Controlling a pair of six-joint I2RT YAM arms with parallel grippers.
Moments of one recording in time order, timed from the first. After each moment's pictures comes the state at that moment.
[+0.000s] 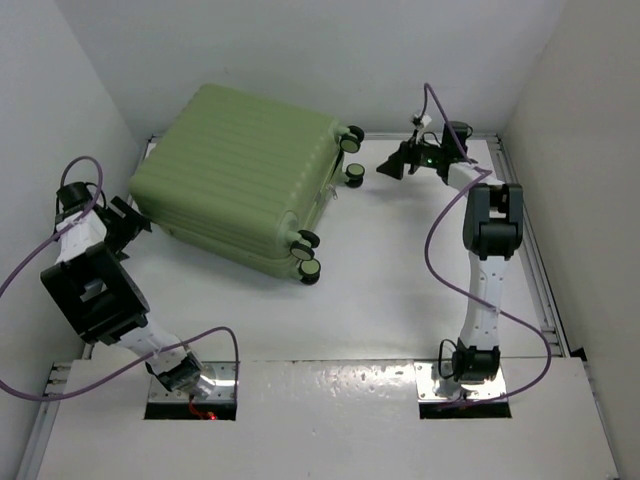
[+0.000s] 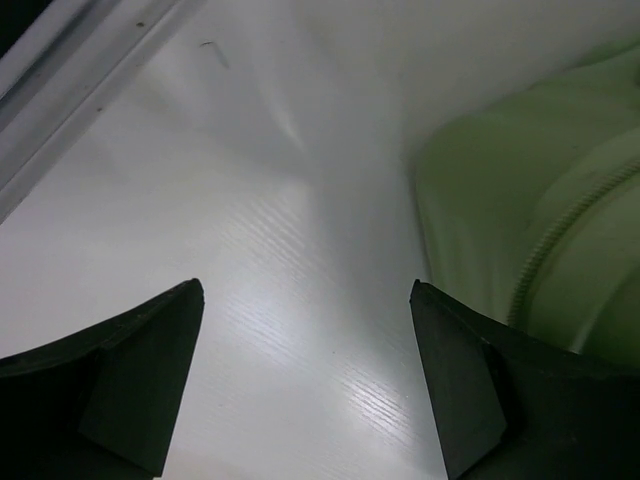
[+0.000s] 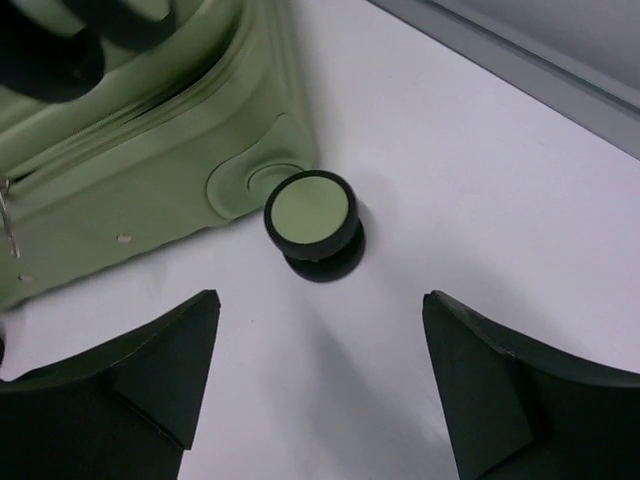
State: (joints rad) left arm 0.64 1.60 1.16 -0.59 0.14 -0.36; right arm -0.06 2.36 1.75 0.11 -1.01 -0.08
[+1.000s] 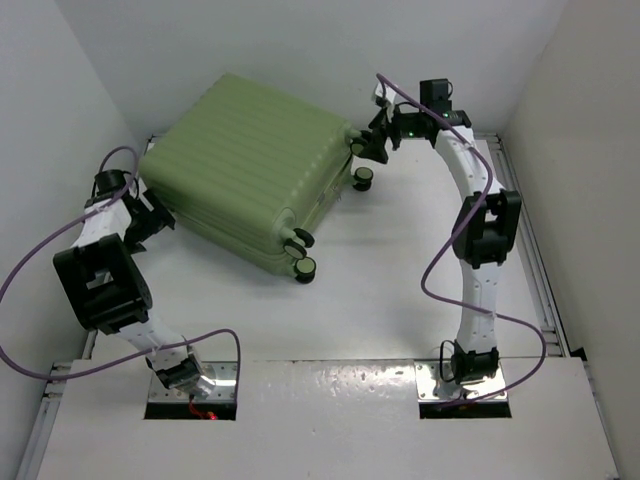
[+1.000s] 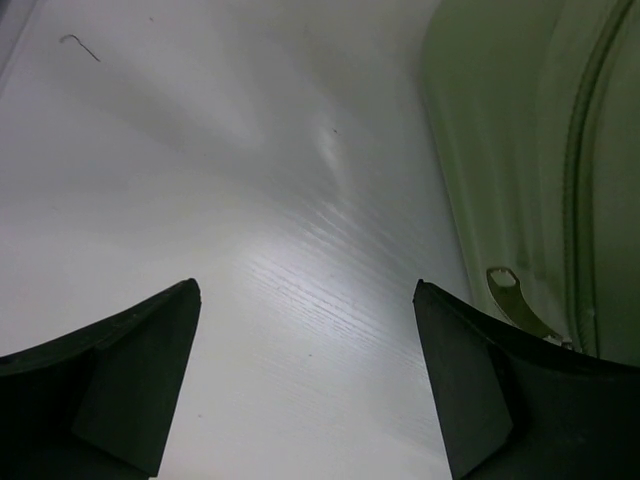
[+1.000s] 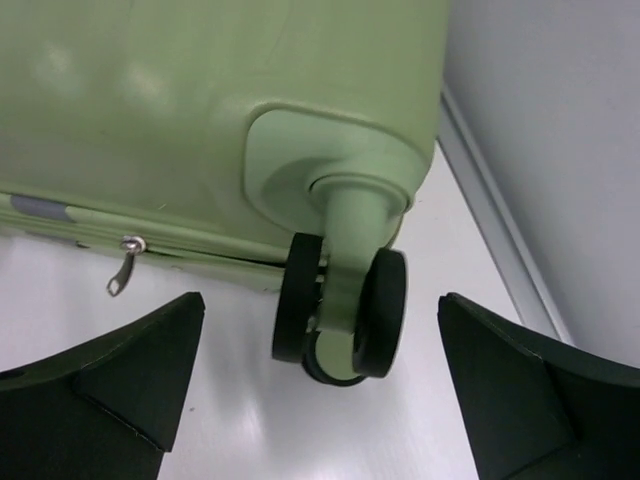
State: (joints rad) left arm 0.44 1.66 1.18 -0.58 0.04 -0.32; right arm 0.11 2.26 2.14 -0.59 -0.95 -0.75
